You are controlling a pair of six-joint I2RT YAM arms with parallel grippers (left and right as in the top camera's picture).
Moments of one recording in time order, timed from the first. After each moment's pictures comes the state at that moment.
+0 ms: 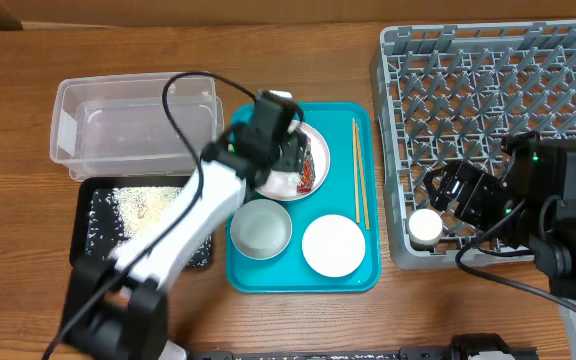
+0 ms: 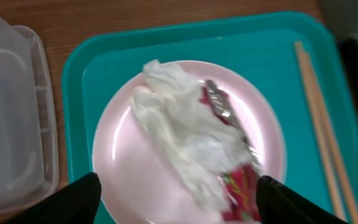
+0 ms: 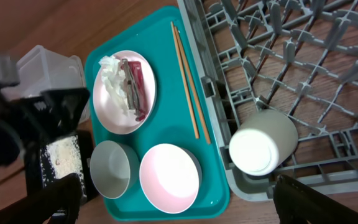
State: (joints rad) left arm -0.48 1.70 1.25 -0.52 -0.14 -0.31; right arm 0.03 1.02 1.27 -1.21 -0.29 0.48
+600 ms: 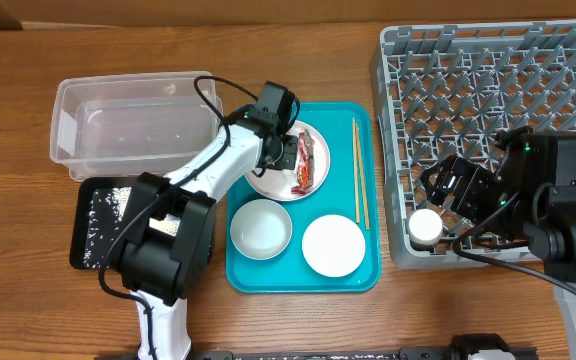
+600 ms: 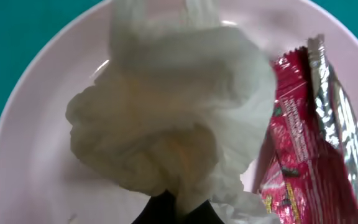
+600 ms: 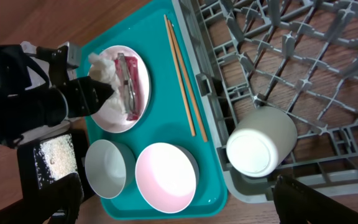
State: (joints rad) left arm -0.42 2.05 1.44 -0.63 0.02 -0.26; right arm 0.03 1.06 1.27 -1.21 -0.29 0.48
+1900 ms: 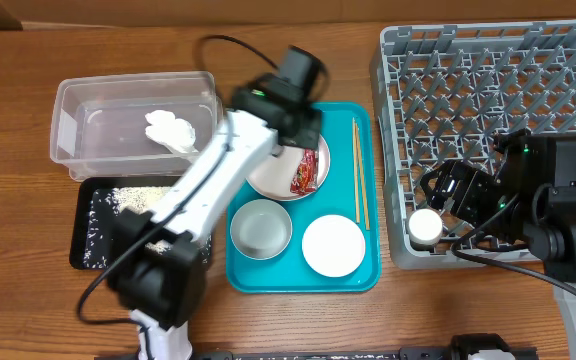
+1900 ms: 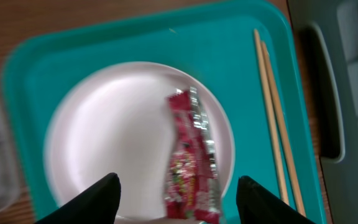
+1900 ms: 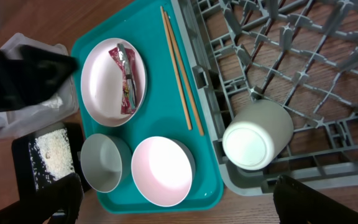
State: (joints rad) left arm -0.54 1.96 1.70 -0.89 -0.05 -0.34; right arm 0.03 1.06 1.27 -1.24 -0.29 0.47
